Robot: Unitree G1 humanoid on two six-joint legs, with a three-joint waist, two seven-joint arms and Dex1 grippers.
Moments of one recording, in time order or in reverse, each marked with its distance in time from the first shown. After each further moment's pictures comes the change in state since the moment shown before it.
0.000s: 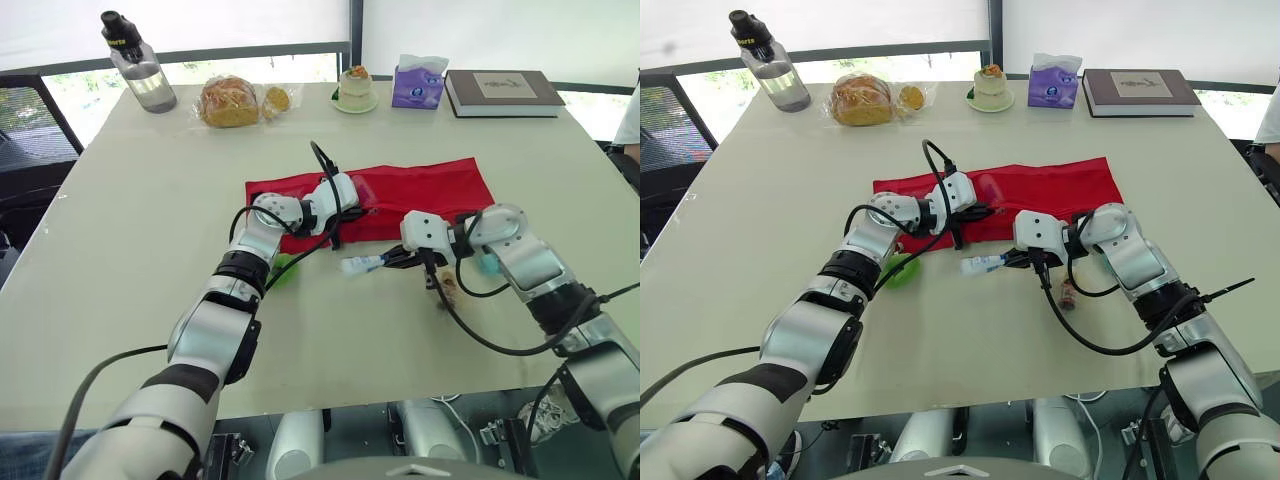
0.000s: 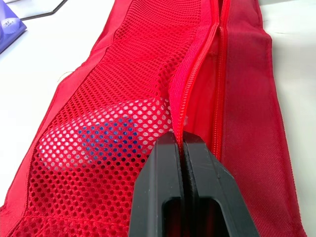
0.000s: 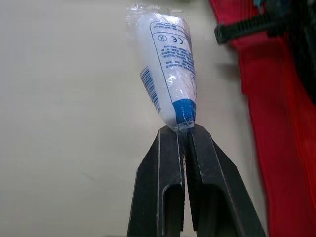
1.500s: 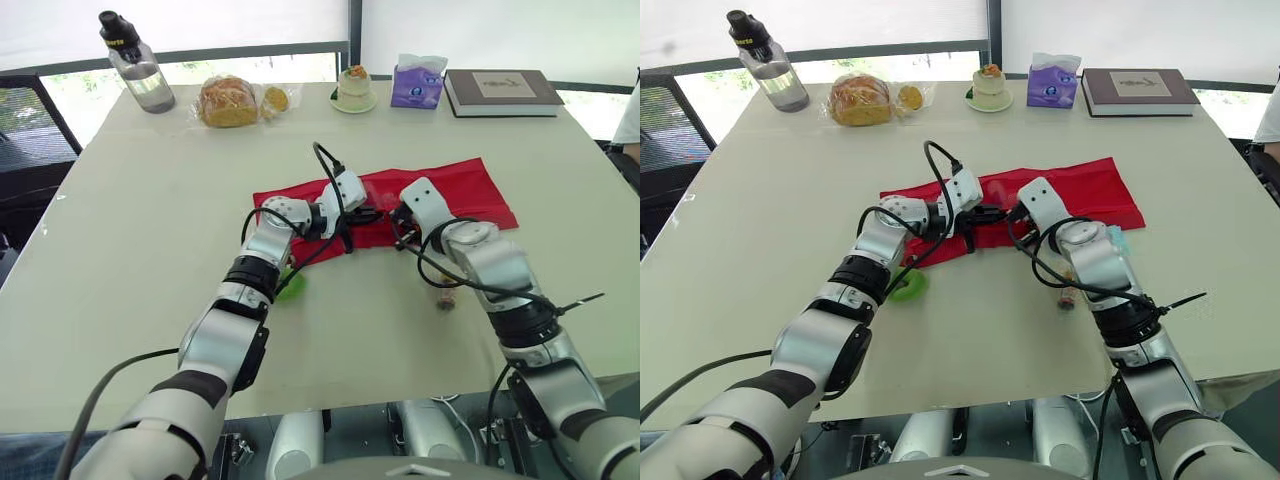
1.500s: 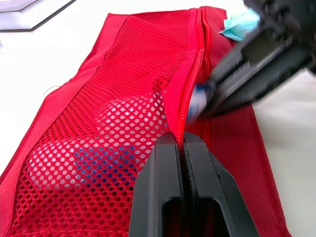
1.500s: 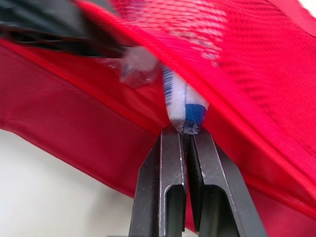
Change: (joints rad) left arm 0.034 -0.050 0.030 -0.089 -0.098 0.122 -0.080; right arm 0.021 0.295 -0.090 -0.192 -0.130 0.861 -0.813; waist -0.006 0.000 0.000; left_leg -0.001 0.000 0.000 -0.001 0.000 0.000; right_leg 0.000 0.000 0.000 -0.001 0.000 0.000
